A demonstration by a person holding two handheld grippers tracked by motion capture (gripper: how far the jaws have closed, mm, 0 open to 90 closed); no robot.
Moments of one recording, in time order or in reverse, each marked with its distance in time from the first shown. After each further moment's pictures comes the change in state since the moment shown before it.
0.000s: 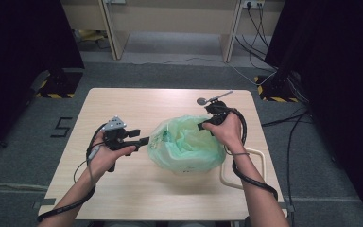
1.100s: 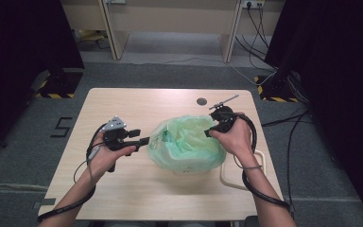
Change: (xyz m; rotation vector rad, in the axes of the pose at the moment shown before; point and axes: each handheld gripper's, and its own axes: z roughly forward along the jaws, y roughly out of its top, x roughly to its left) left arm 0.000 0.000 -0.001 -0.003 0.002 0.001; right arm 0.018 -0.021 -0.041 0.043 -0.044 -0.060
